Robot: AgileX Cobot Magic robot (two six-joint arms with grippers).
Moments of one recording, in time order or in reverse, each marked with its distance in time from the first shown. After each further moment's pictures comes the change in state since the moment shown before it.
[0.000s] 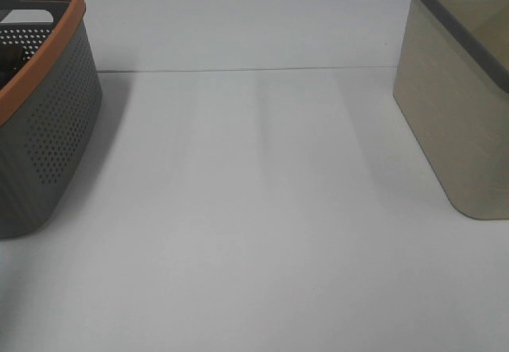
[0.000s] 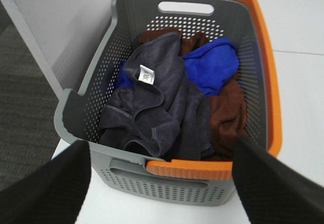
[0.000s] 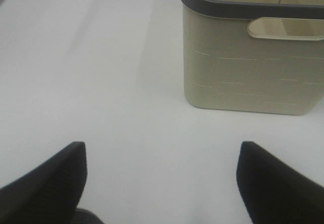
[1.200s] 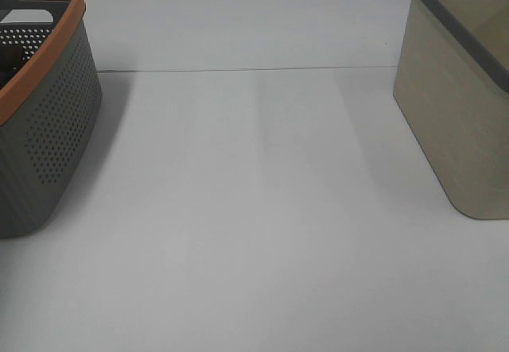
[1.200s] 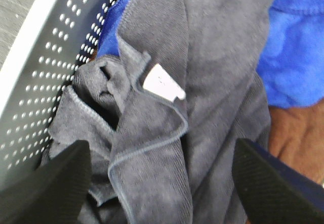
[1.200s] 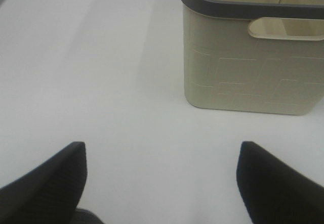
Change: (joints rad) left arm 0.249 1.172 -0.770 -0.234 0.265 -0.032; right arm 0.000 0.000 0.000 0.001 0.000 0.000
